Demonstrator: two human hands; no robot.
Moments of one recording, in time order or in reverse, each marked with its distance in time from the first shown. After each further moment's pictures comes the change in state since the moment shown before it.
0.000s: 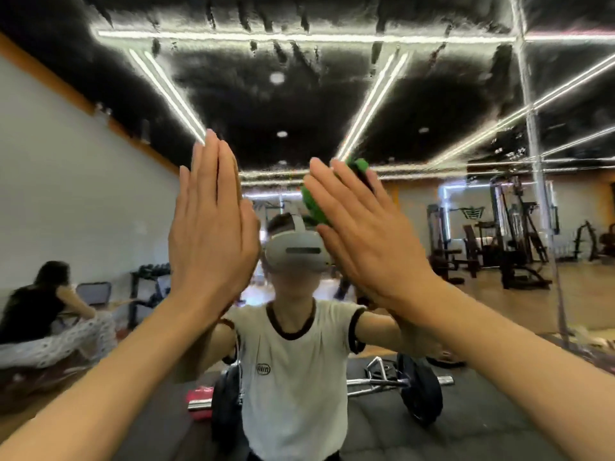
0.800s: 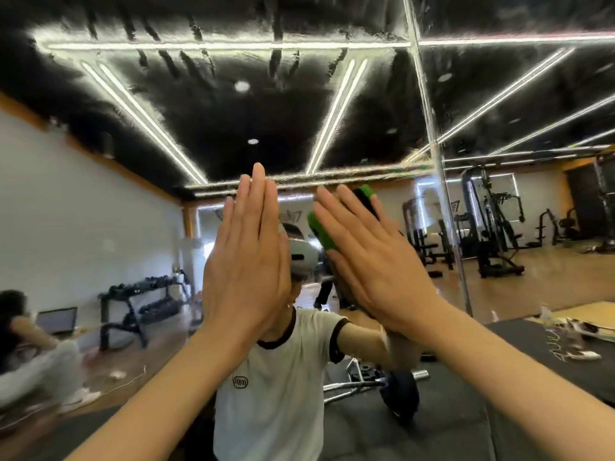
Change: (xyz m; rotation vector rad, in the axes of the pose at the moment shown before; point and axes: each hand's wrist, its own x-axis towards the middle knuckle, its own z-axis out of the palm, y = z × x) left_hand -0.011 0.115 0.054 -0.020 -0.066 0.177; right_hand -0.076 0.079 -0.026 0.038 -0.018 0.054
